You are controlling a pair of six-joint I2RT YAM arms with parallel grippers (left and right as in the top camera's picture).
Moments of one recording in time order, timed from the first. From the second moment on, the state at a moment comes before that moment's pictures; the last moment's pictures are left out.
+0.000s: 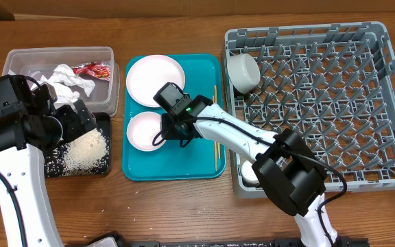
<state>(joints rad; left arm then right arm) 0.37 1.32 1.35 -1.20 0.20 -0.18 0.81 2.17 1.64 -0.69 -0.12 0.78</state>
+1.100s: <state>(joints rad) 0.37 1.32 1.35 -1.20 0.20 -0.18 0.76 2.13 1.69 -0.96 -0.07 0.72</state>
